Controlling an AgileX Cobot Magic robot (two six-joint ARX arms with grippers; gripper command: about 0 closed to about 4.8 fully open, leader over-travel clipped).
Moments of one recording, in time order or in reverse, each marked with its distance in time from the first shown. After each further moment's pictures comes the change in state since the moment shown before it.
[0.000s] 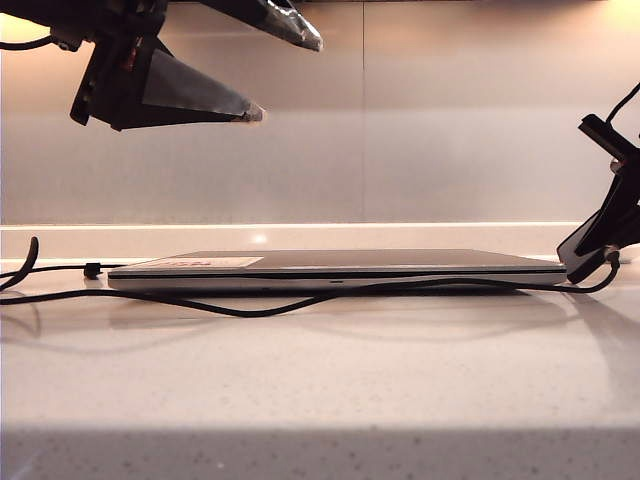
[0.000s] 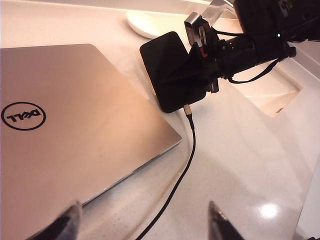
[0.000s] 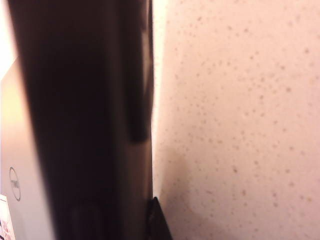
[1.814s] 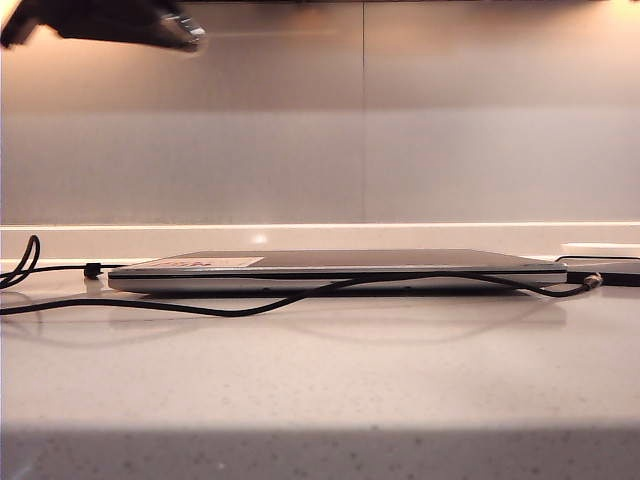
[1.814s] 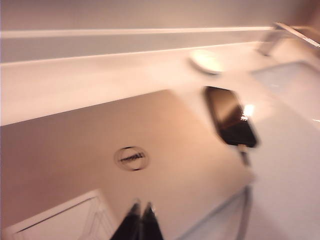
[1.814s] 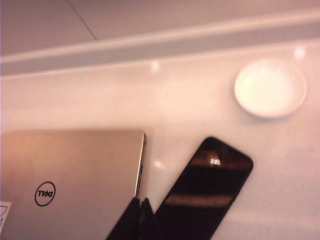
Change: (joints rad) left arm 0.249 -0.084 0.172 -0.284 0.000 0.154; right arm 0.058 -0.419 0.379 -0.352 0.356 -0.324
